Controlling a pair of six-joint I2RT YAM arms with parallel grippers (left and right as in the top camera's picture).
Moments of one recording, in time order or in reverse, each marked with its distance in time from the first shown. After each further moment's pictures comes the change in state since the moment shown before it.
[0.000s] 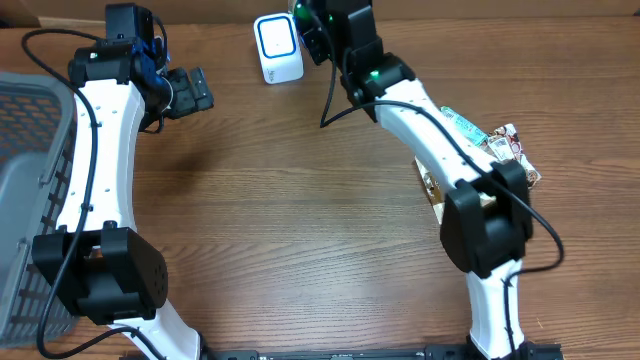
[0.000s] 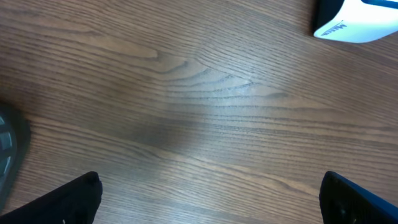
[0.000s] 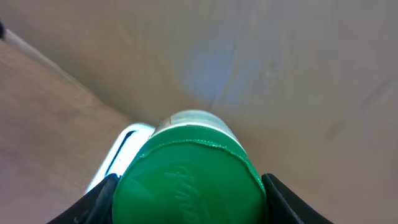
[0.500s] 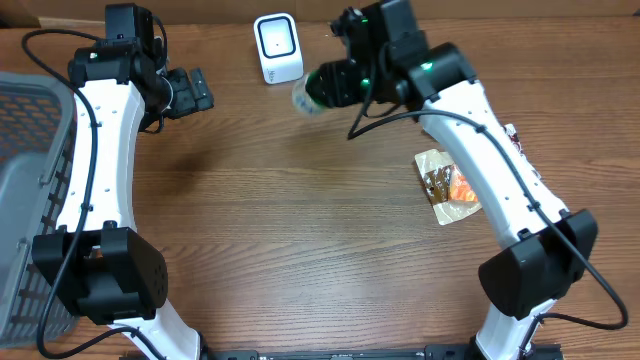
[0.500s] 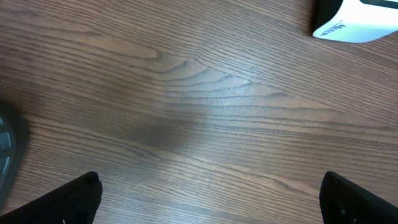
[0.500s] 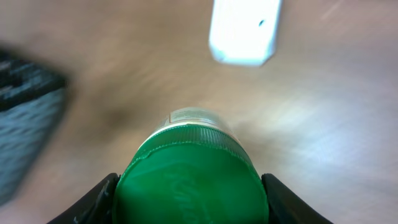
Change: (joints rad) left arm 0.001 0.000 0.000 0.000 0.003 0.000; right arm -0.026 -0.276 0.006 -0.800 -0.330 0.448
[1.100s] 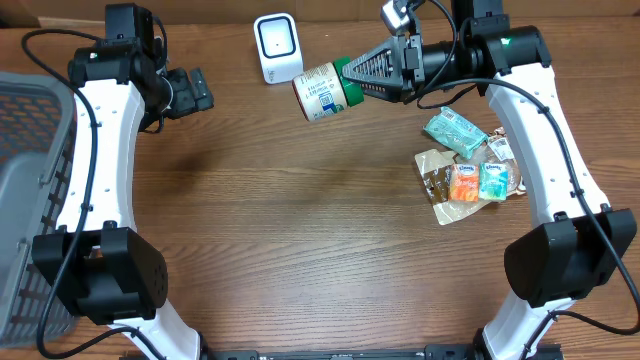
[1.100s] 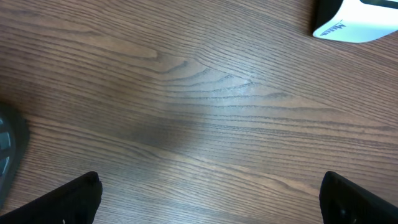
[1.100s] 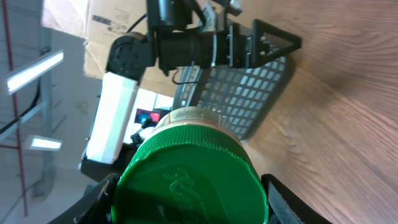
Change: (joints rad) left arm 0.000 0.000 0.000 0.000 0.000 0.000; right arm -0.280 -0.008 0.003 -0.158 -1.162 0.048
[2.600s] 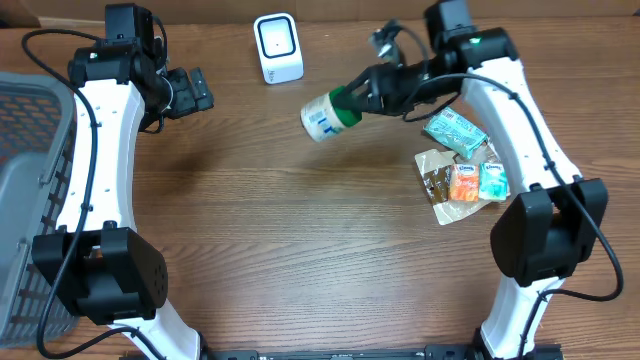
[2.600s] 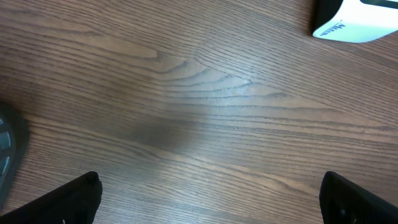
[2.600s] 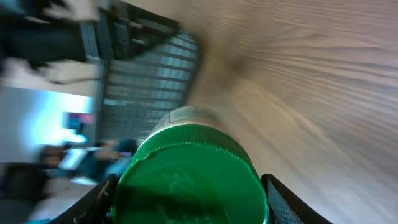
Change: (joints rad) left arm 0.000 0.000 0.000 0.000 0.000 0.000; right arm 0.011 0.118 -0.002 -0.131 0.251 -0.206
